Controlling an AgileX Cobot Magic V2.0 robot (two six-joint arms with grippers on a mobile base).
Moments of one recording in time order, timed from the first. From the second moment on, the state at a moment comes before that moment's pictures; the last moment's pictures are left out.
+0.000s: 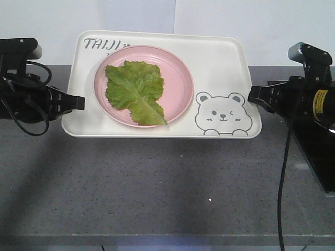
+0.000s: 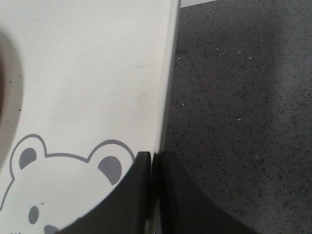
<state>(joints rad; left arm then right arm) -0.25 1.38 -1.12 -0.21 0.58 0.01 -0.02 1.54 -1.02 -1.77 -0.53 1.99</state>
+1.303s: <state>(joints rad) -0.25 1.38 -1.12 -0.21 0.58 0.01 -0.02 1.54 -1.02 -1.77 -0.53 1.99</state>
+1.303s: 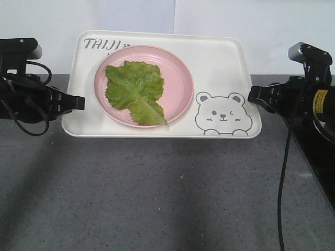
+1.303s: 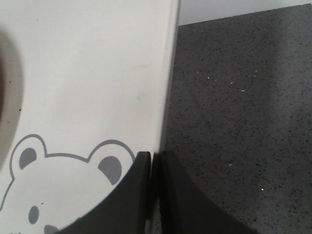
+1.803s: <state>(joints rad) -0.25 1.38 -1.12 -0.21 0.58 0.01 -0.02 1.54 -1.02 -1.77 -0.53 1.99</state>
